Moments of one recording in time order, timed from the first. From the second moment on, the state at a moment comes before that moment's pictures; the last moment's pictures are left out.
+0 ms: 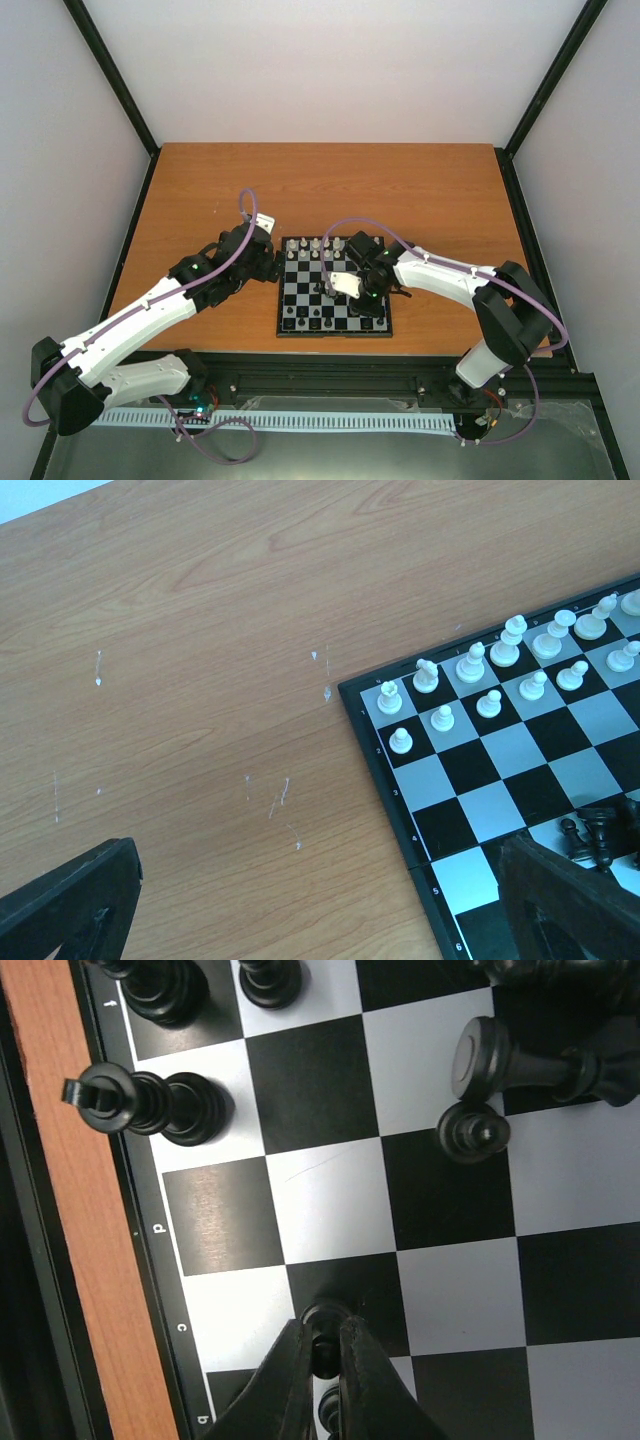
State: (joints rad) left arm -0.76 1.06 0.91 -0.67 -0.46 -0.24; right arm 0.76 1.58 0.96 -0.77 -0.29 -0.63
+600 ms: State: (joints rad) left arm -0.76 1.08 0.91 -0.67 -0.41 -0.23; right arm 0.70 1.46 0.96 -0.77 -0.31 -0.60
